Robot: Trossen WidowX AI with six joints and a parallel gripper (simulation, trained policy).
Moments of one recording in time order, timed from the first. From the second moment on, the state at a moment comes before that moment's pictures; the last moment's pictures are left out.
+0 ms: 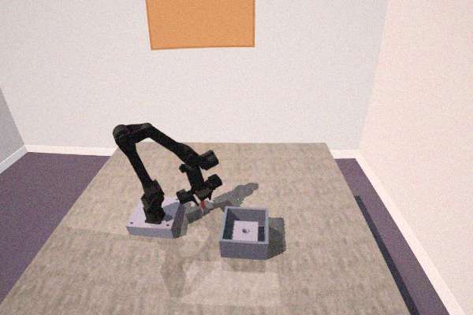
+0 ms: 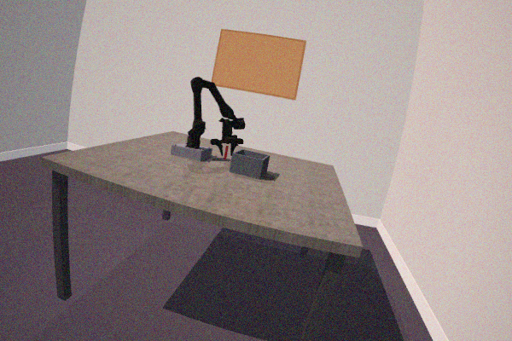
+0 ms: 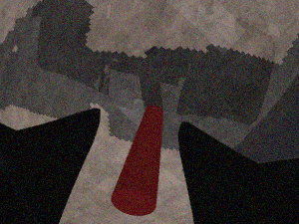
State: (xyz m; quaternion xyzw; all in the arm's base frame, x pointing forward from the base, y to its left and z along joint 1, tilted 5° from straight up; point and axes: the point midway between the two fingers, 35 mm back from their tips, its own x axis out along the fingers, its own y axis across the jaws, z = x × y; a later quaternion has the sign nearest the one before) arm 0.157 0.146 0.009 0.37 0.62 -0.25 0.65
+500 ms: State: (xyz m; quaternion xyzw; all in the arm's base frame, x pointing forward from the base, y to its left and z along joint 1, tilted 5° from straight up) arm 0.173 0.147 0.023 0.37 0.62 -0.24 0.65
